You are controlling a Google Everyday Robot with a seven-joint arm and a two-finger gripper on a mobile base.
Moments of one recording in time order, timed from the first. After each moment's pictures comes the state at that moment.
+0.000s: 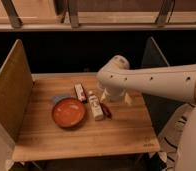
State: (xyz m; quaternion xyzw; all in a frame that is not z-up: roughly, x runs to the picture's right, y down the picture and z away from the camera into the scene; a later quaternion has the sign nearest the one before) arm 0.102 0.075 0.736 -0.11 0.25 0.74 0.61
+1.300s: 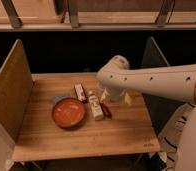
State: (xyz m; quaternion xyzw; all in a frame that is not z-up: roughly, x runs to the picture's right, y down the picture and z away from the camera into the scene) arm 0.102 0.074 0.737 -0.11 0.25 0.74 0.61
